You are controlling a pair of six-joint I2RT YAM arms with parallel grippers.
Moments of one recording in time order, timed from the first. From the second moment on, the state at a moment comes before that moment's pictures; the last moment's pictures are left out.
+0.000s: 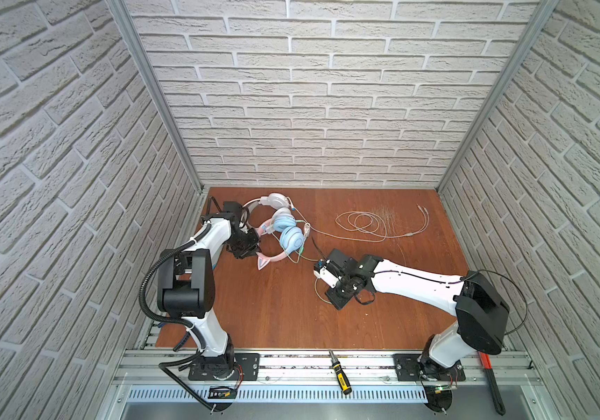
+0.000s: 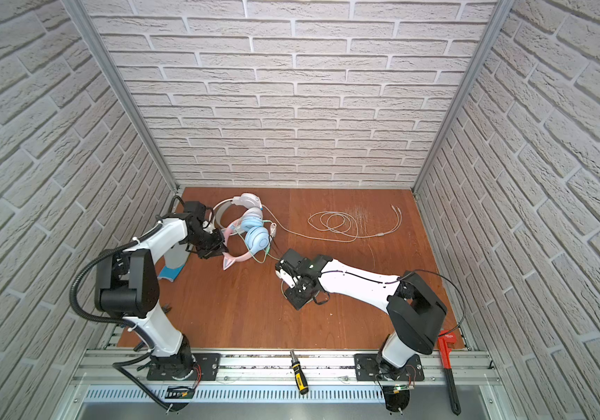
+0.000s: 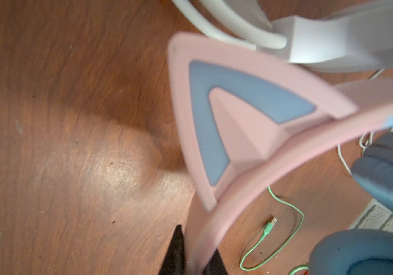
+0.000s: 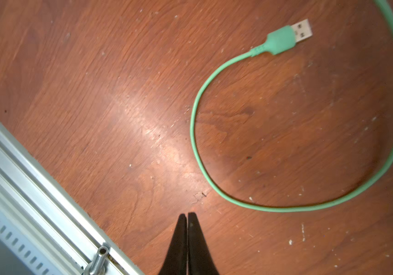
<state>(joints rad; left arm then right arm) -0.04 1.75 1.24 -0.84 0.38 -0.53 0.83 1.61 1.10 -0.79 -0.09 0.23</state>
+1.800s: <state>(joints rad) -0.05 1.76 1.24 -0.81 0.39 -0.54 0.79 2.05 1.44 -0.74 0.10 0.70</state>
